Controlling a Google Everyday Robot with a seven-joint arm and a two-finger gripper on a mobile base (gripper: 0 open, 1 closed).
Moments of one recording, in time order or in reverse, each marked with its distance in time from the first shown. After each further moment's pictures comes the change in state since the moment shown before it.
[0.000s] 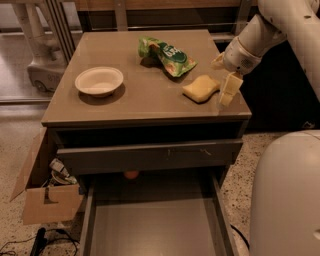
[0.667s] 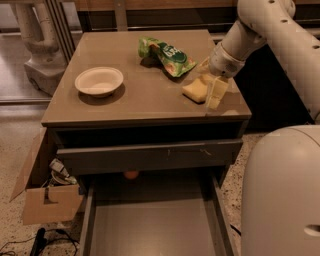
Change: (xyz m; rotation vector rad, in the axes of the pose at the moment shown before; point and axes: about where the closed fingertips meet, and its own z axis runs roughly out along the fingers) arm -0.023 0.000 0.031 -0.040 0.012 -0.059
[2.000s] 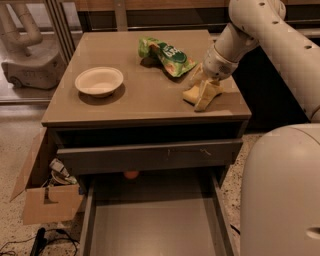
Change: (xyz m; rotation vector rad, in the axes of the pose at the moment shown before) arm -0.011 -0.002 0.015 -0.004 0.016 -0.023
